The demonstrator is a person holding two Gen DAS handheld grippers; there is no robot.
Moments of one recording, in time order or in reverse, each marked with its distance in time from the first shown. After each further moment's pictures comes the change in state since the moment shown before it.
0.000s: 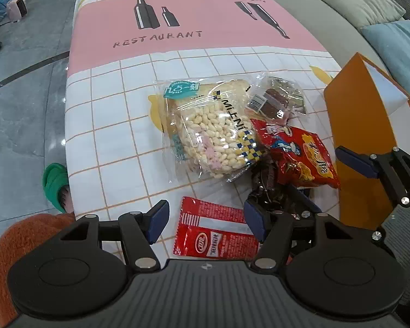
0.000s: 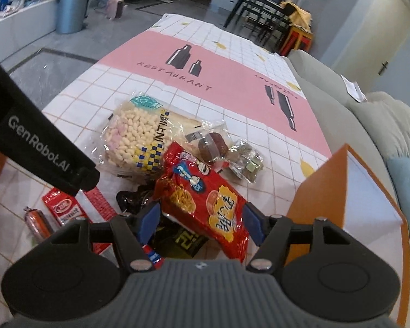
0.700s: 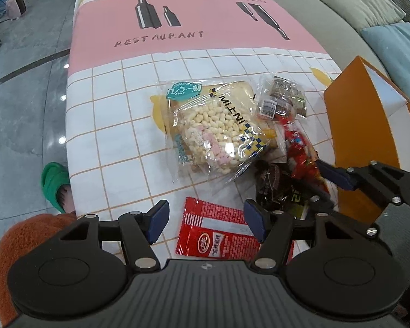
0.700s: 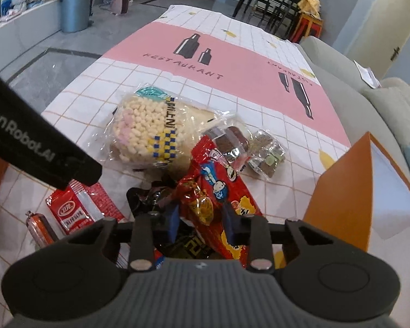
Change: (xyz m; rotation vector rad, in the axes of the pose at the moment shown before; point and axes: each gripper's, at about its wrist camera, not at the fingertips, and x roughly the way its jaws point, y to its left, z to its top) left arm -0.003 0.007 0.002 -0.012 0.007 -0.020; right arm 0.006 -0.004 -0.001 0.064 0.021 0.061
